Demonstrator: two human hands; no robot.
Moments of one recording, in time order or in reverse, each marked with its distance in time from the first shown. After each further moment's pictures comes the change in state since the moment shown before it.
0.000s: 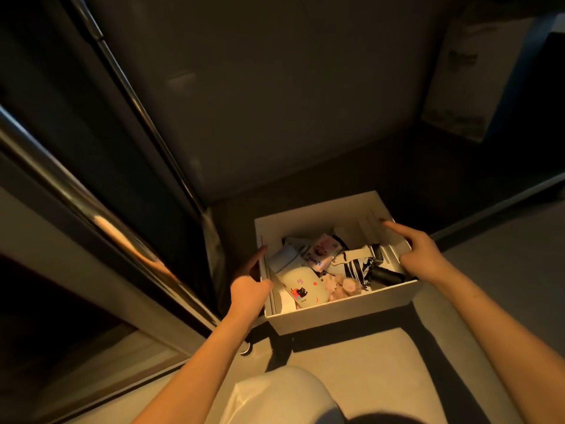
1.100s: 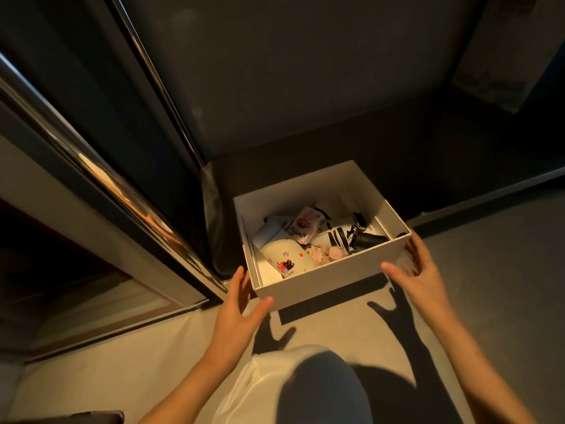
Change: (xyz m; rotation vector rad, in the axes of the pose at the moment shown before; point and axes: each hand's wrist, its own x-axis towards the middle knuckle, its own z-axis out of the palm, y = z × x) left_hand -0.078 -0.109 -0.016 -0.127 -0.220 0.210; right_hand -0.060 0.077 0.054 0.237 0.084 0.031
